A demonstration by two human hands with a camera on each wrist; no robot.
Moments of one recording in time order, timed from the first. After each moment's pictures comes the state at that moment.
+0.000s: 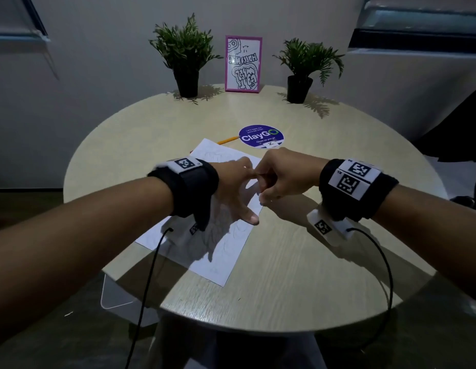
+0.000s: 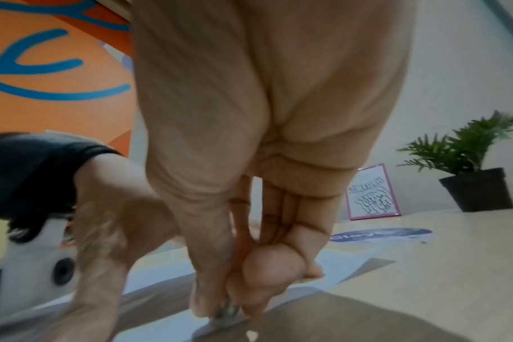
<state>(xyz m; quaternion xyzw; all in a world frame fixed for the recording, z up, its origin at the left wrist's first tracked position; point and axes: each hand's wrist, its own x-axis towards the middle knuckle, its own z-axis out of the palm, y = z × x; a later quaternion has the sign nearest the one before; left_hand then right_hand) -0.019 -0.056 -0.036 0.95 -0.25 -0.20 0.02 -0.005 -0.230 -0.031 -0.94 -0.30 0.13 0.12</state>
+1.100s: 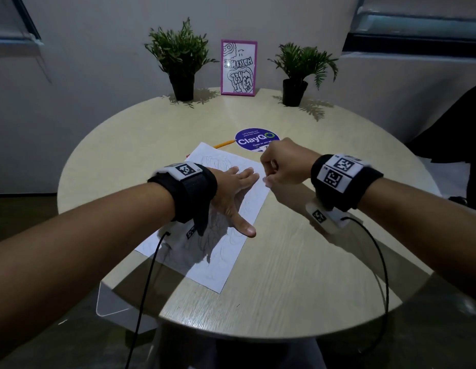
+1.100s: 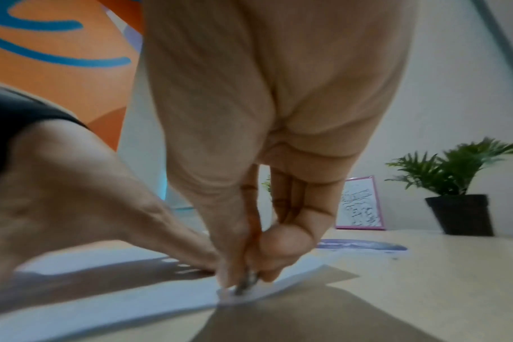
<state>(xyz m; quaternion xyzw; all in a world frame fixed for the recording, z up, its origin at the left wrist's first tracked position) -0.018 -0.054 -0.038 0.93 -0.23 -0.27 -0.04 0.022 -0.238 -0.030 -0.96 -0.26 0.04 0.07</state>
